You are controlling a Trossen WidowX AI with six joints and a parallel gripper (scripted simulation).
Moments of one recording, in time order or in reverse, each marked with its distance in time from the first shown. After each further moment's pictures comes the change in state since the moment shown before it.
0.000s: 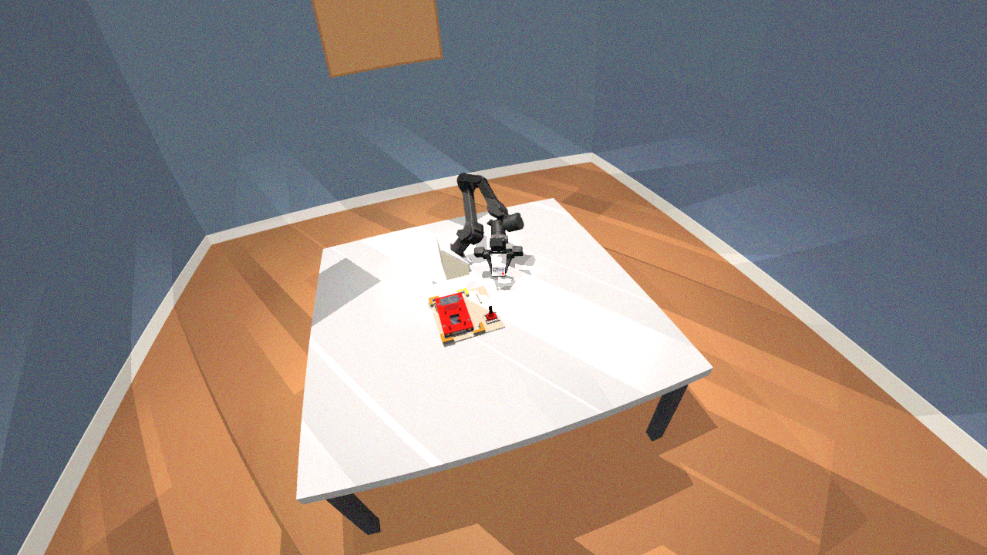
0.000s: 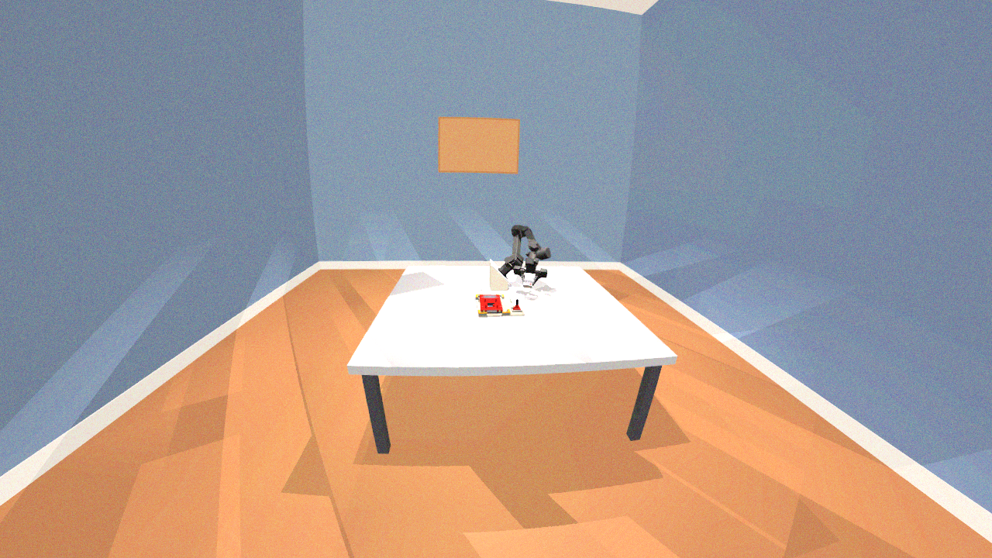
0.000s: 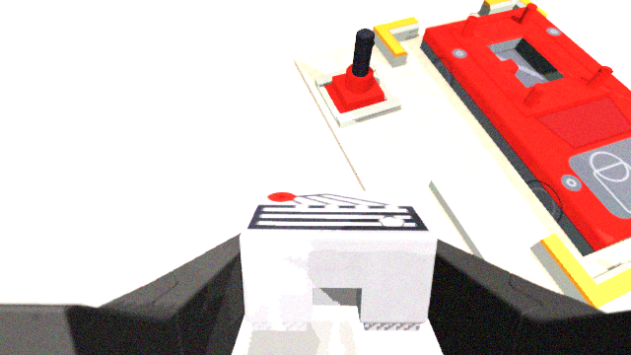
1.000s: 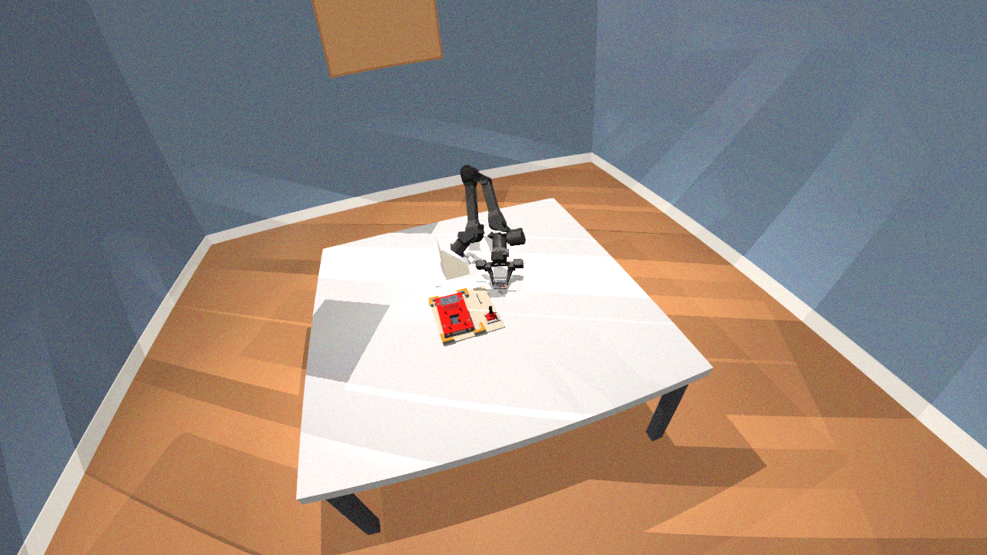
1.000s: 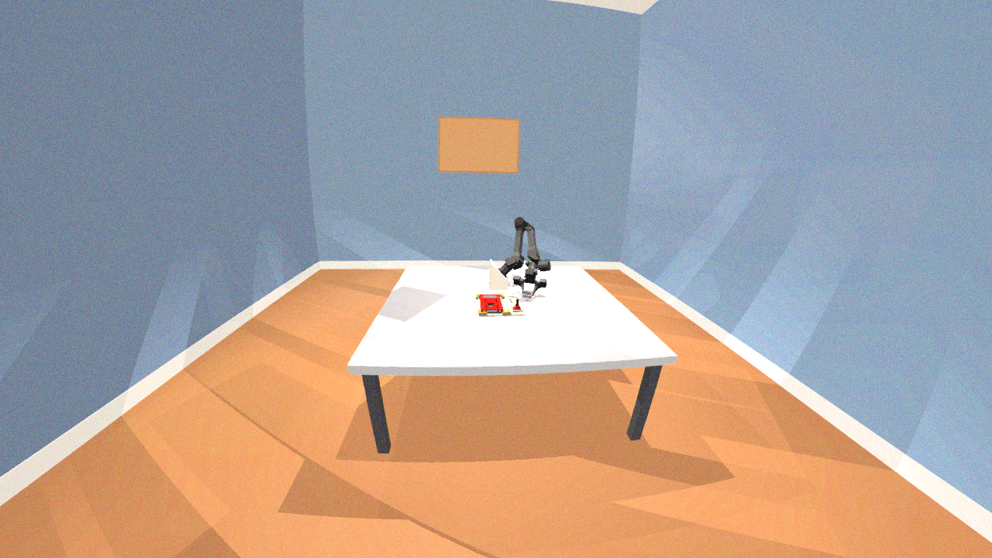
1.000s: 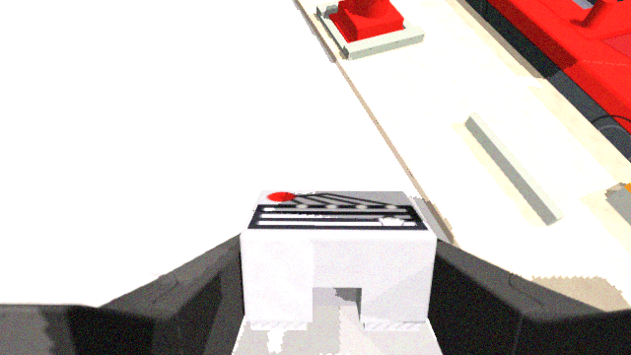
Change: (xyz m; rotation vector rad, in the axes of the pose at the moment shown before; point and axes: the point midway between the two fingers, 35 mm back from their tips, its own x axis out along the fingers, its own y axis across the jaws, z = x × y) arm 0.040 0.001 -0.047 0.005 -0.002 0.003
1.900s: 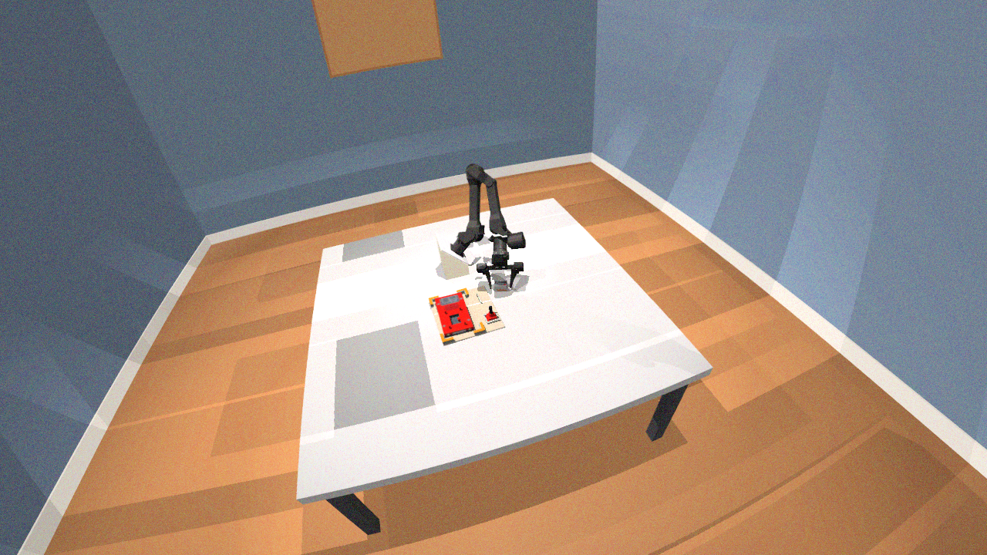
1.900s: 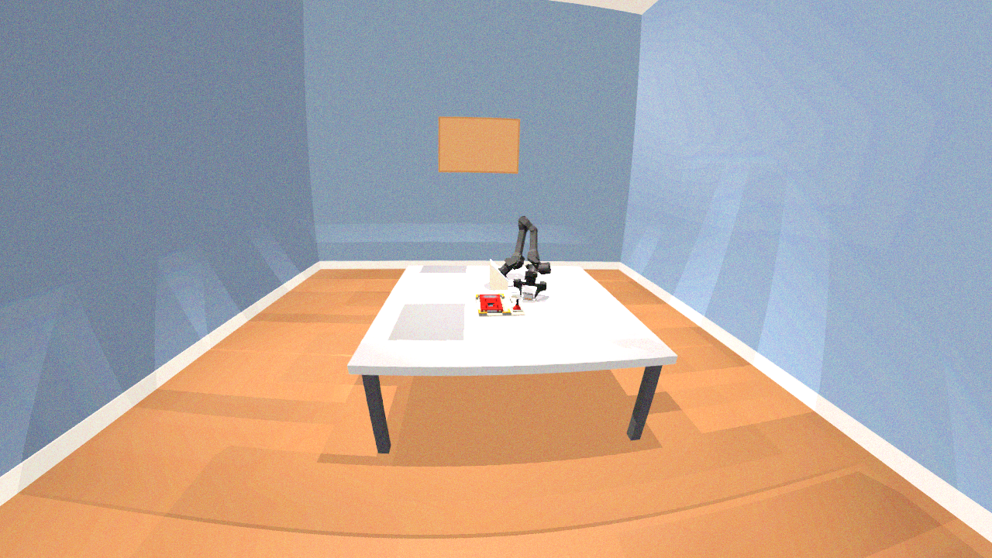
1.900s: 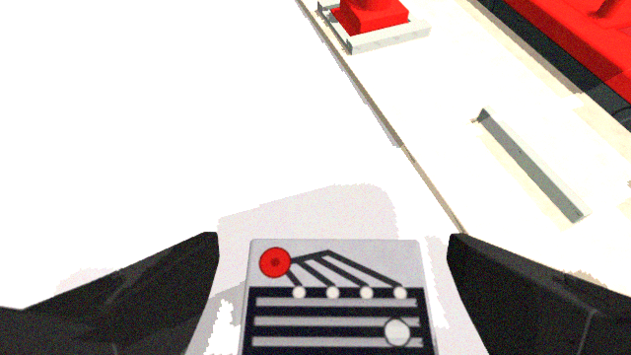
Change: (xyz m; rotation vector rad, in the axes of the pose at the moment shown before) arm 0.011 0.001 -0.007 0.008 -0.032 0.000
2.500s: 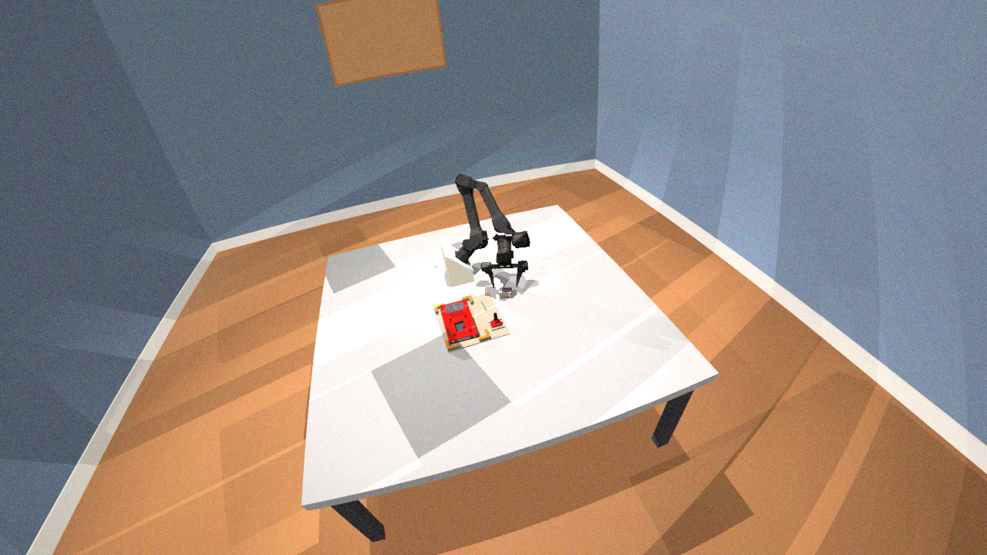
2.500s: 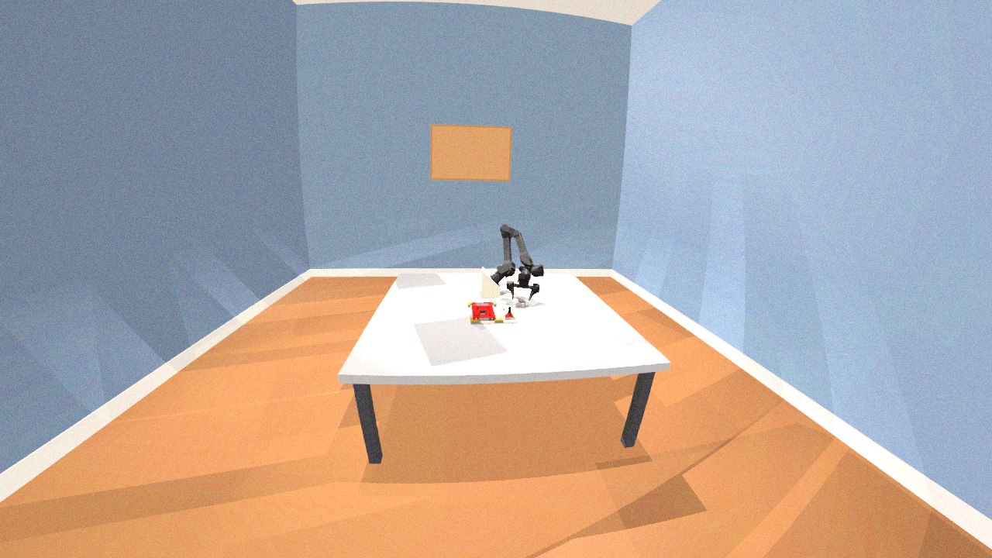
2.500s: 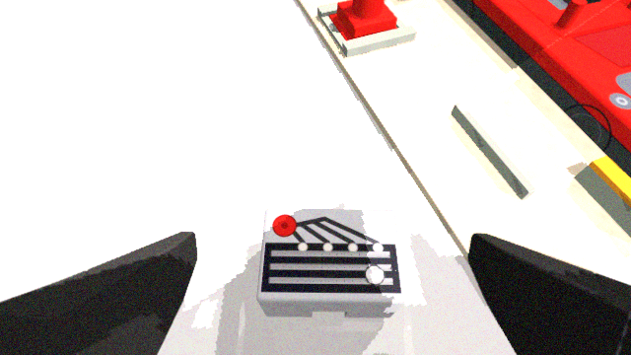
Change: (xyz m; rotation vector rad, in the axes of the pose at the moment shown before) arm -0.033 0.000 0.005 -0.007 0.029 -0.003
